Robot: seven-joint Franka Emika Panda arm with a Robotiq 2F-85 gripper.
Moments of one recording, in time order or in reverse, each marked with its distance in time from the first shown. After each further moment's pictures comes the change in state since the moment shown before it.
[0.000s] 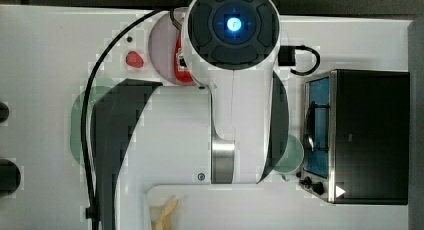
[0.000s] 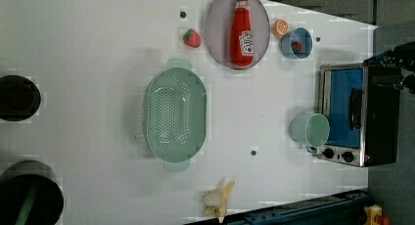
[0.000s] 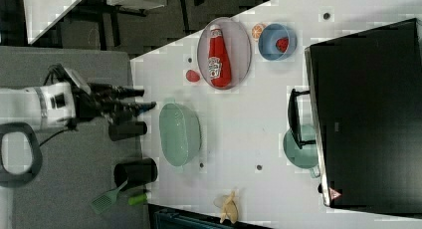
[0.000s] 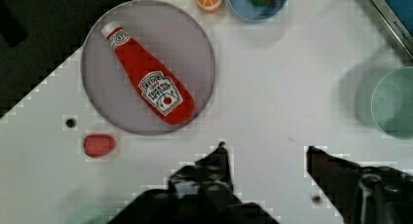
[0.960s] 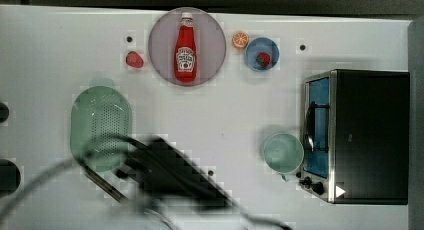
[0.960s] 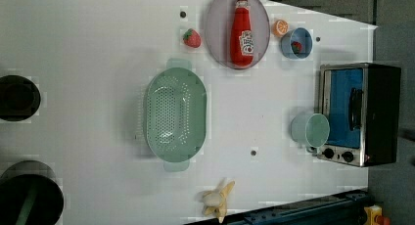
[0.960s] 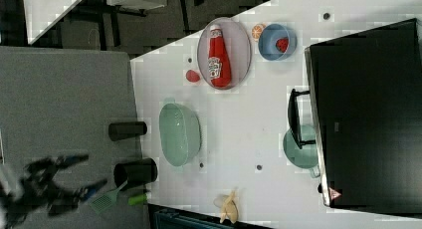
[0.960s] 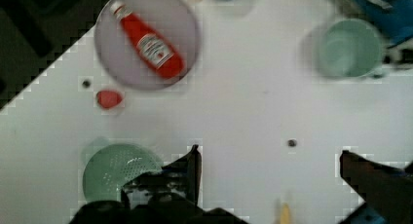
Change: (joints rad) arm -0.031 -0.485 0.192 -0.238 0.005 -0.082 0.143
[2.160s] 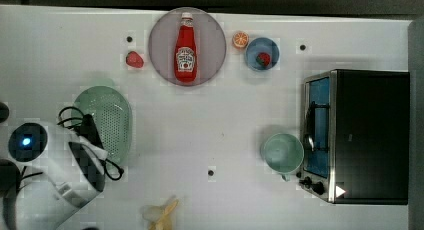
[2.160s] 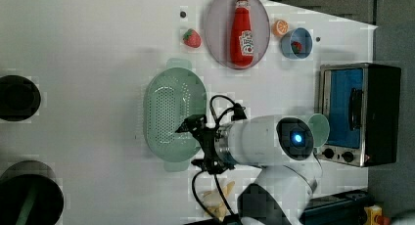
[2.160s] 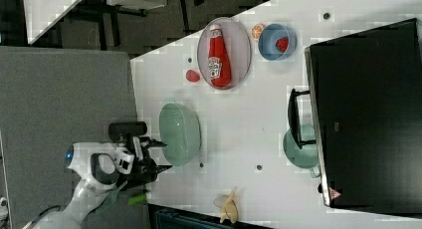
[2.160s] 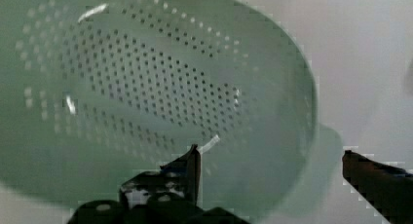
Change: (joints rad) arm 0.088 0.812 0.405 -0.188 -0.080 0.678 0.989
